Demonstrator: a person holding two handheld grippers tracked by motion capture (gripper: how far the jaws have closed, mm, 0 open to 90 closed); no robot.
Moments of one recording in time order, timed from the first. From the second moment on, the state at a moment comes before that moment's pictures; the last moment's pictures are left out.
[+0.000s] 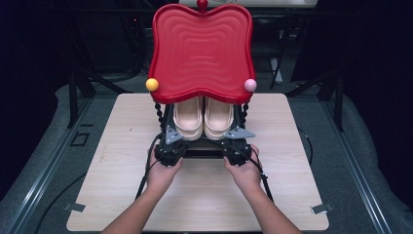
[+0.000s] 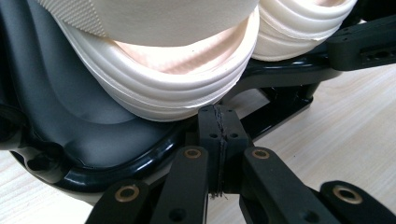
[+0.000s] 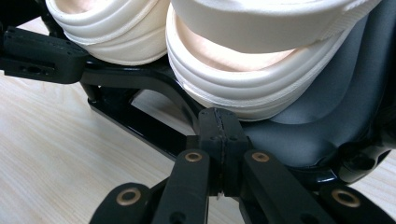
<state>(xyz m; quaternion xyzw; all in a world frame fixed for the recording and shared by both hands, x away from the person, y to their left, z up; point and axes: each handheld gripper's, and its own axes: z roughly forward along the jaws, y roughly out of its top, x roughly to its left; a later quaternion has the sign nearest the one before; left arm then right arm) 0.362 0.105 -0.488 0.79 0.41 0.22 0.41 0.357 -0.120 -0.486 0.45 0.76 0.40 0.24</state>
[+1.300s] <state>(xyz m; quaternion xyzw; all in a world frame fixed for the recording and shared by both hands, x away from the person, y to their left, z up) 0.297 0.183 -0.494 0.74 0.40 0.20 0.50 0.298 -0.171 -0.502 0.43 0.76 0.42 0.25</state>
